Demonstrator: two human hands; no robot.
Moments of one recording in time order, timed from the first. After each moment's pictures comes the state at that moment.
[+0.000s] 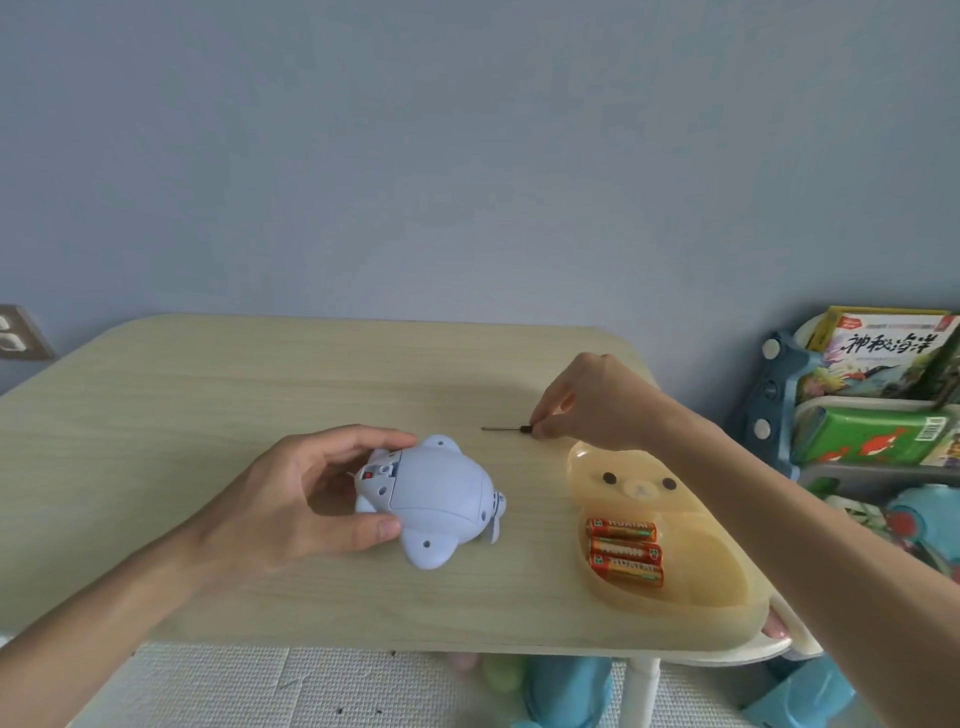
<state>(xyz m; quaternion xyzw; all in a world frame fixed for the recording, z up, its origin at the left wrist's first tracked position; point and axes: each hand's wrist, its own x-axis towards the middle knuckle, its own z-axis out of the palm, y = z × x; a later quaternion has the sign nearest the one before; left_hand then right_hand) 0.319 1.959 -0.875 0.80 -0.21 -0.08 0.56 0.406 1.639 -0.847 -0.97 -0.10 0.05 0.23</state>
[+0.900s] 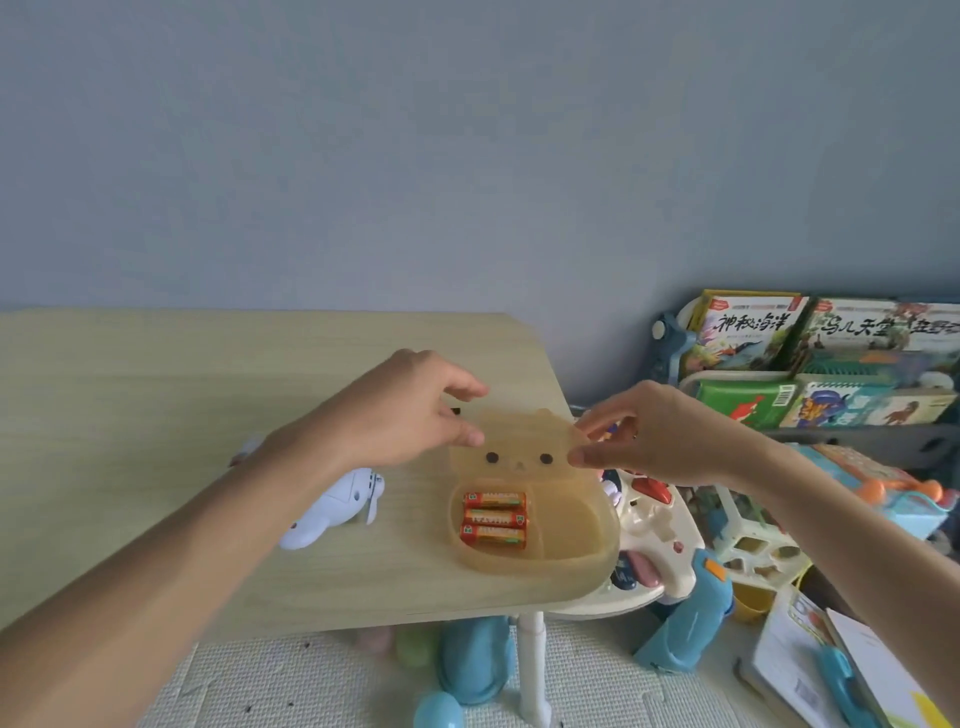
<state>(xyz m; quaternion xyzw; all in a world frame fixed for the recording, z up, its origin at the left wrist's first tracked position) 0.360 1.792 -0.824 0.92 -0.24 -0.08 0.29 0.319 1.511 -0.838 -0.98 -0.08 0.06 0.20</state>
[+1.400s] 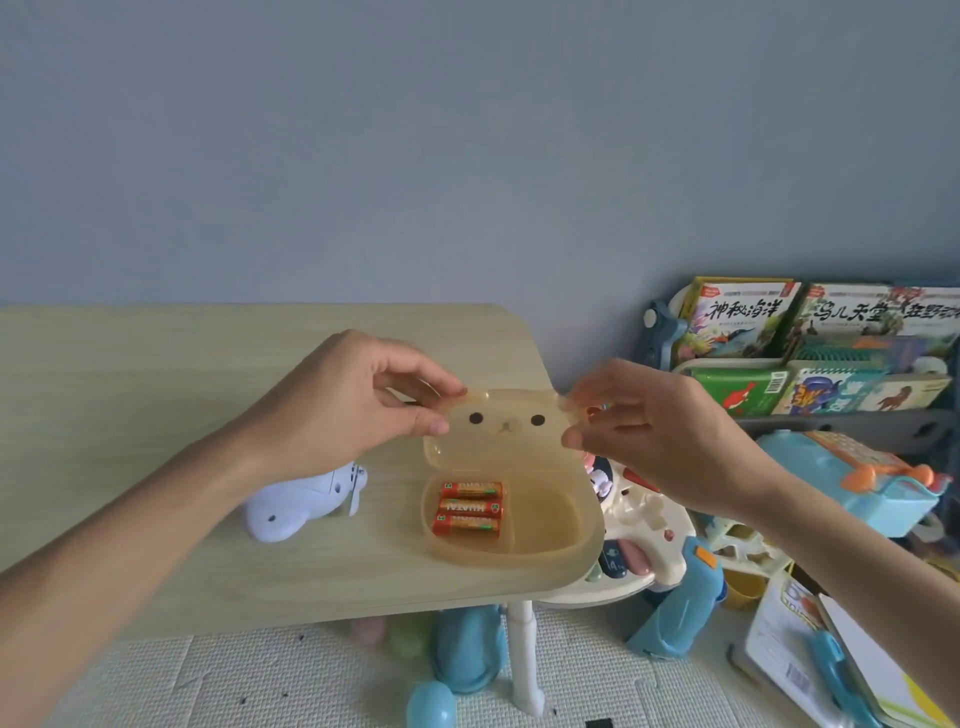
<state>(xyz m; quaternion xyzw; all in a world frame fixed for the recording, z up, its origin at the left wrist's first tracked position) 0.342 1.816 -0.822 0.85 -0.28 -0.04 0.44 0.279 1.517 -0.838 -0.90 -0.10 -0.08 0.41</state>
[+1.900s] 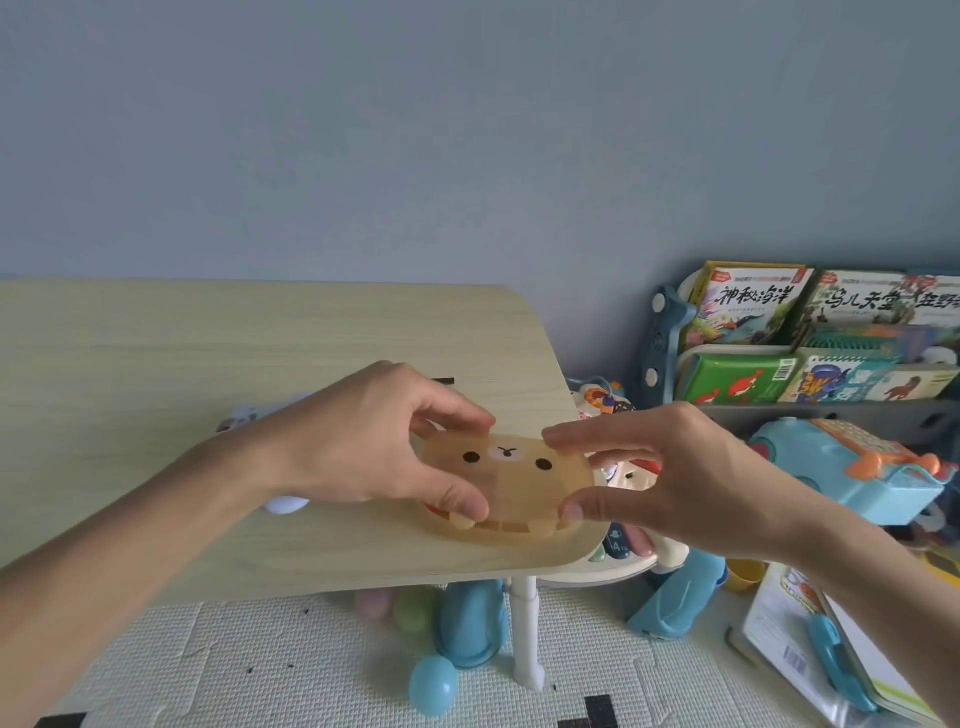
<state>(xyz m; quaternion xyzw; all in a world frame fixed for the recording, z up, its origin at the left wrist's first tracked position) 0.311 1.815 -0.819 0.89 -0.31 -0.15 0.30 0.240 1.532 -0.827 -0.94 -0.14 0.04 0.31</state>
